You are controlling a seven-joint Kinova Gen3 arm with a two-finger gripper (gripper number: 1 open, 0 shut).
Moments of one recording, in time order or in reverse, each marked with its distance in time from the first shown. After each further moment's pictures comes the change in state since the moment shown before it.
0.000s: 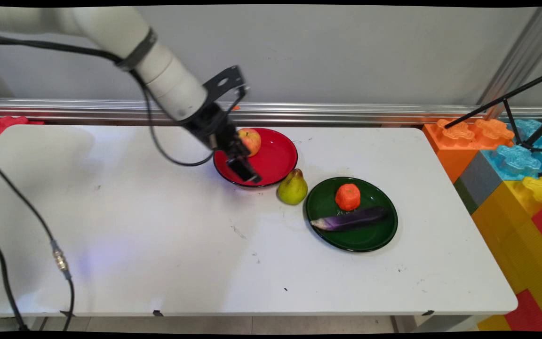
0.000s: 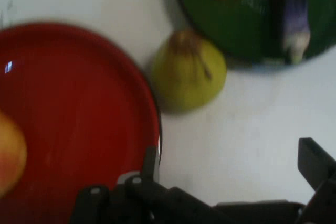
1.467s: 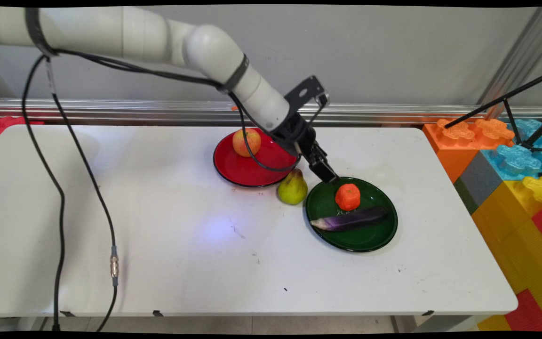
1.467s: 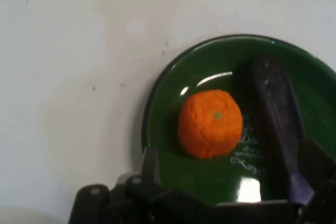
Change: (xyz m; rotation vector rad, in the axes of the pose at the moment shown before) arm 0.087 -0.007 0.123 -0.101 0.177 0.057
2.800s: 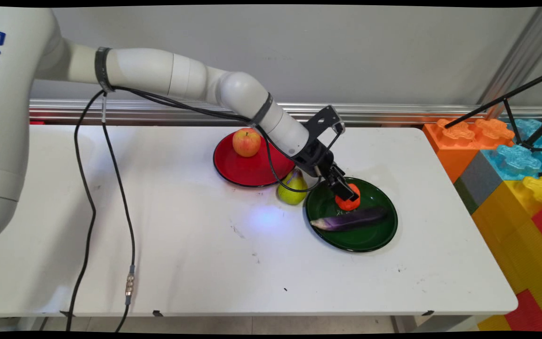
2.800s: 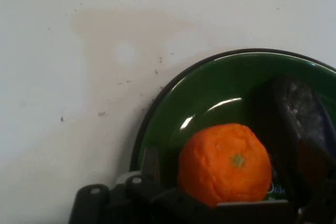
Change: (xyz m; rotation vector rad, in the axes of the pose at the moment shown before) arm -0.014 -0.017 0.086 -0.057 0.059 -0.014
